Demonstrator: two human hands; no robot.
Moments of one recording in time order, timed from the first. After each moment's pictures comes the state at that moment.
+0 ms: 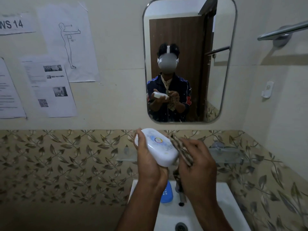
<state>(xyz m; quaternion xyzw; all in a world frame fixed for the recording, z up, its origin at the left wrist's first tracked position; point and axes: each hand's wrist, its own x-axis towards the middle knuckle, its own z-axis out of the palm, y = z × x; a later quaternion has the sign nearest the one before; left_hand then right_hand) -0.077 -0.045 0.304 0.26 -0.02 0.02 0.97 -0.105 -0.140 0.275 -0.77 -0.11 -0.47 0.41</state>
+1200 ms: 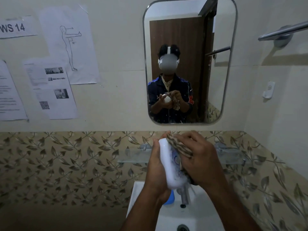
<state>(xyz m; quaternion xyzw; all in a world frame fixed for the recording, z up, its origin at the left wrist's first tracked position) -0.064 -0.045 0.269 0.40 -0.08 -0.12 0.91 -0.078 -0.167 0.298 -0.83 -0.24 -0.38 0.32</state>
